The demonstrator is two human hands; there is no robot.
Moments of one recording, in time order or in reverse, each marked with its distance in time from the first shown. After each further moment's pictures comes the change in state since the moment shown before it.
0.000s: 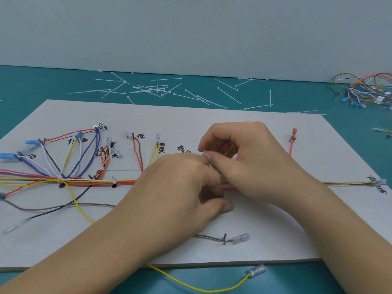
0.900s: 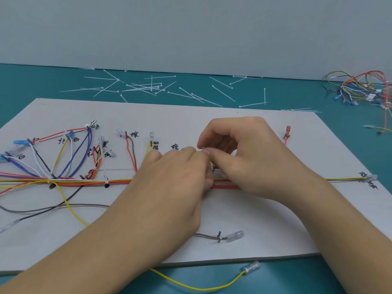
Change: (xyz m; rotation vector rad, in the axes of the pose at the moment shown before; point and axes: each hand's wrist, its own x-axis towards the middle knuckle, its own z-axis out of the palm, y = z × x) left_hand -0.002 0.010 -0.001 0.228 -0.004 0.001; right_hand -0.001 -0.003 -0.008 0.001 -0.019 0.011
